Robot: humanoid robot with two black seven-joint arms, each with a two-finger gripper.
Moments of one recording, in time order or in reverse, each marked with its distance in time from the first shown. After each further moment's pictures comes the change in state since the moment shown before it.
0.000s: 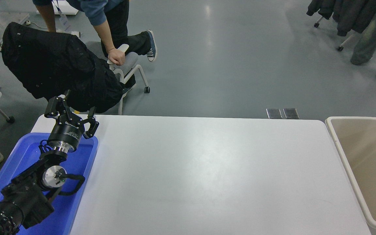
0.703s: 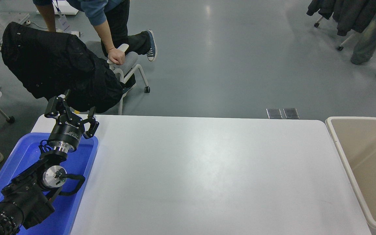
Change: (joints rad) left arm -0.001 0.000 0.000 0.000 0.000 0.000 0.000; right arm -0.165 0.350 0.391 -0.253 0.081 -0.332 -0.276
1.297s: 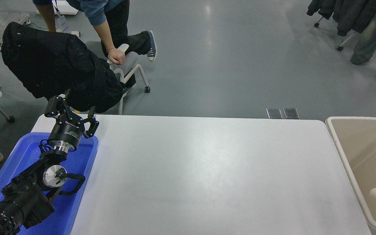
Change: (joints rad) left arm -0.003 -0.001 0.001 0.001 0.000 0.001 0.000; right arm -0.029 0.058 0.209 -0.007 0.005 -0.077 -0.074
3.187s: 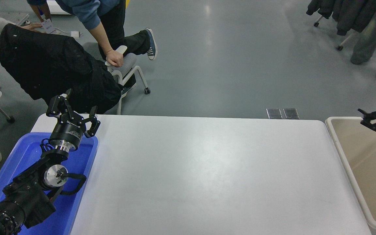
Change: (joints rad) left arm -0.004 -0.005 0.008 0.003 0.000 0.002 -0.002; right arm 0.399 -0.077 0.193 0.232 0.001 0.448 0.081
